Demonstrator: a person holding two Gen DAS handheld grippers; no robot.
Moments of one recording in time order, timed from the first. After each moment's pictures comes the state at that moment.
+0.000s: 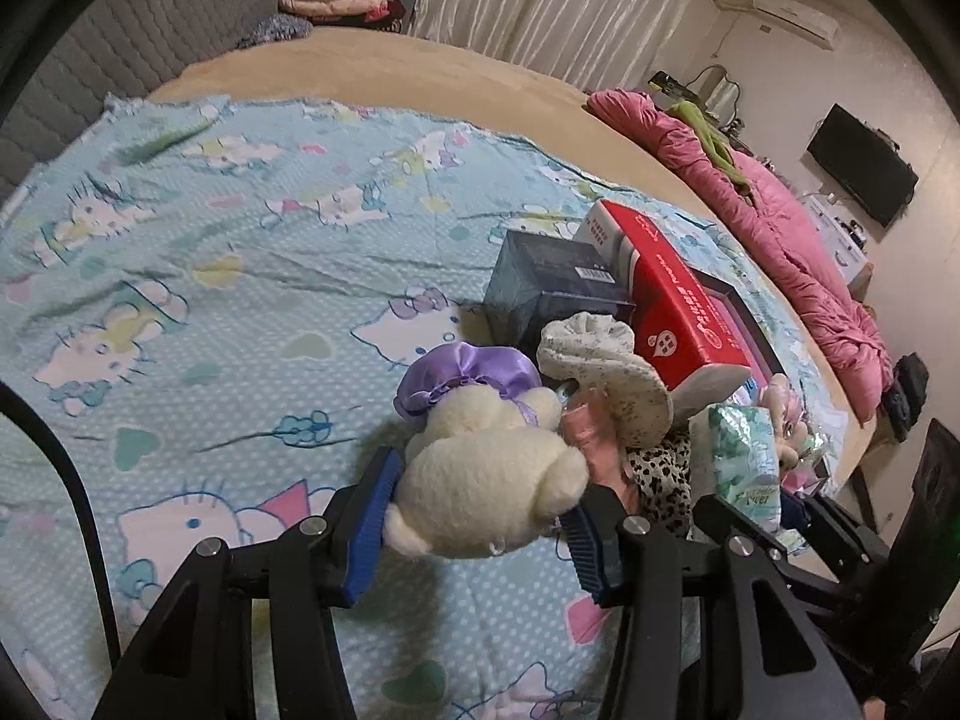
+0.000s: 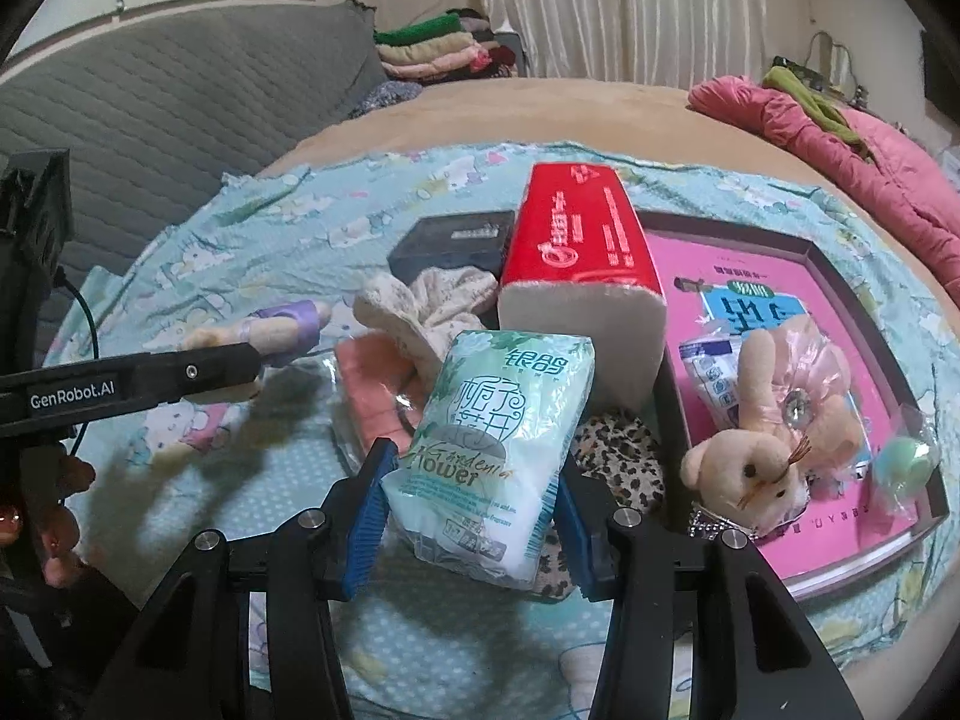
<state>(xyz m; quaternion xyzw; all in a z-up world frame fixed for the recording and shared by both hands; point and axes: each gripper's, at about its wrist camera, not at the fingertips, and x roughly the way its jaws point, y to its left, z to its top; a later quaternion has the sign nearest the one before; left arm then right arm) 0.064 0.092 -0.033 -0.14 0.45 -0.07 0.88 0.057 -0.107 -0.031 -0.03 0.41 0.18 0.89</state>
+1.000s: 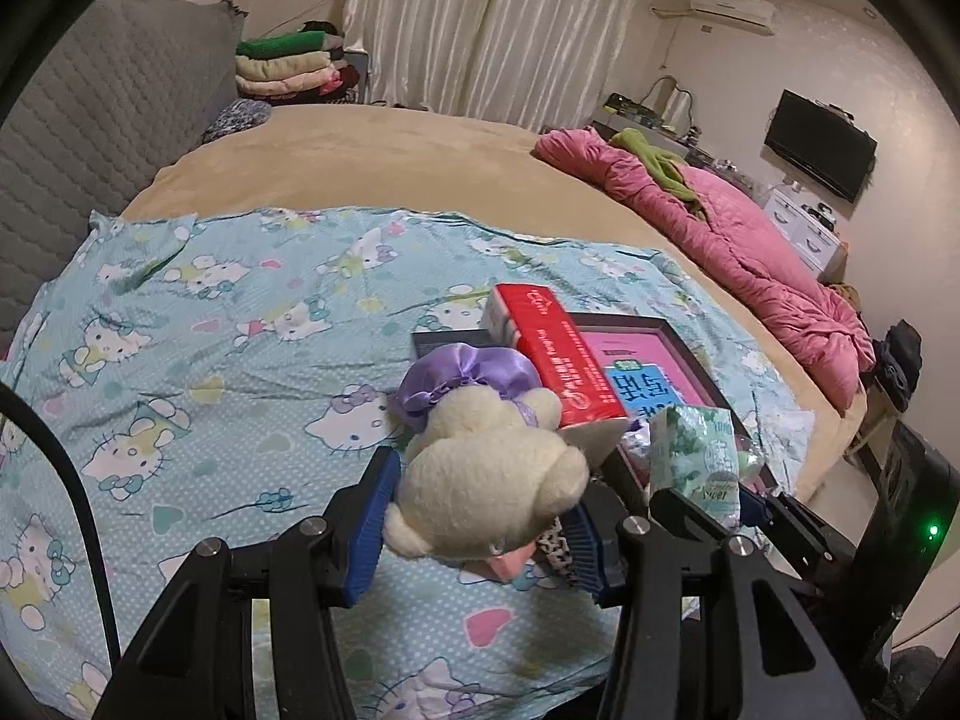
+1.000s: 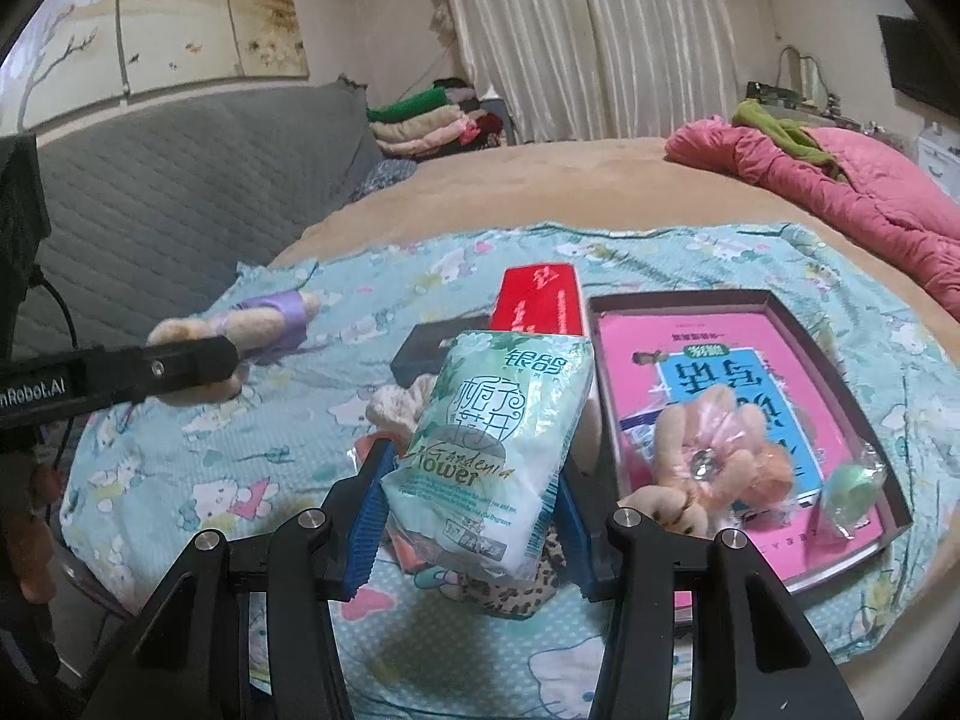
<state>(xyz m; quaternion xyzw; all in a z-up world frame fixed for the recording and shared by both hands) 0.041 0.037 0.061 -0.09 0.39 -0.09 0.91 0.036 -0.148 0.027 0.03 0.34 0.17 0.92</state>
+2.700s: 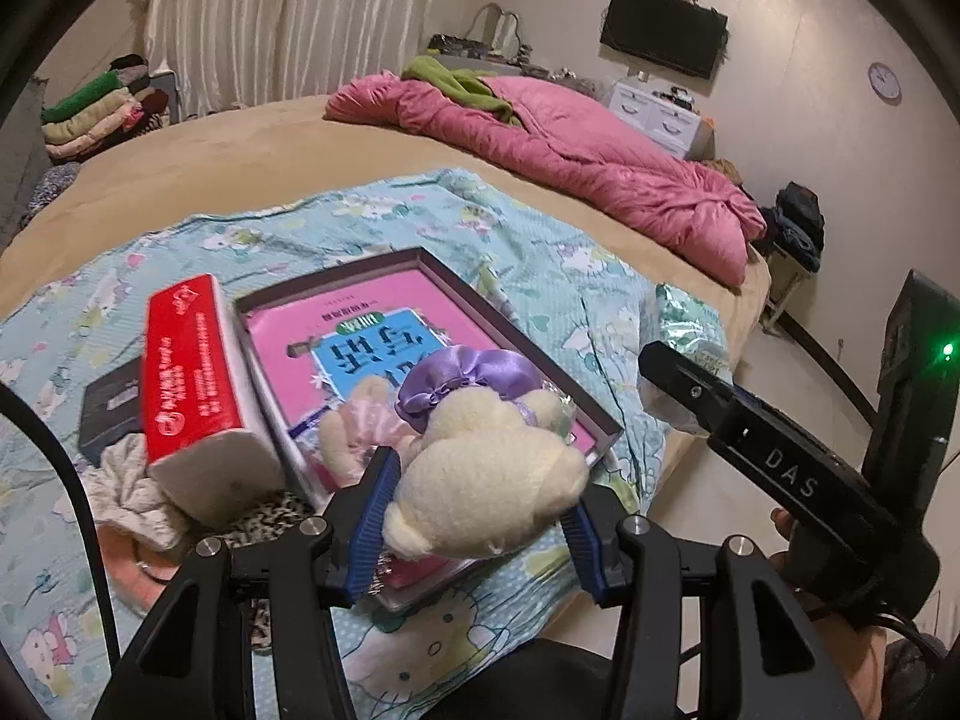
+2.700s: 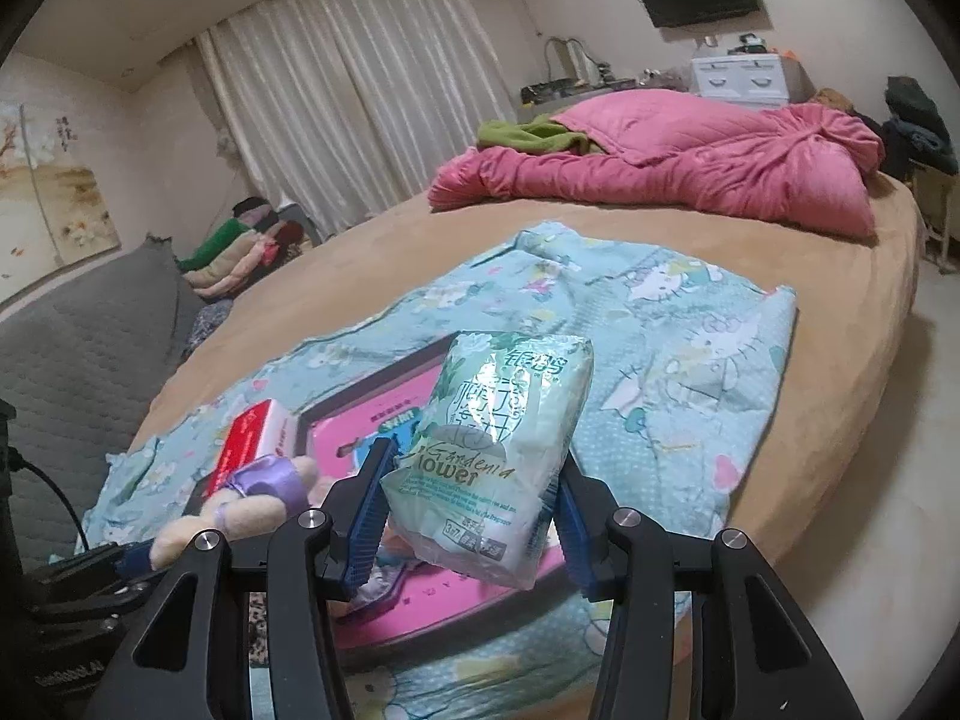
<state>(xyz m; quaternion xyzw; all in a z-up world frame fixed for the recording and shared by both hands) 0.060 -0.194 0.034 0.01 0.41 -0.26 0.87 0.019 -0.366 0.042 0.18 0.30 -0.04 0.94</state>
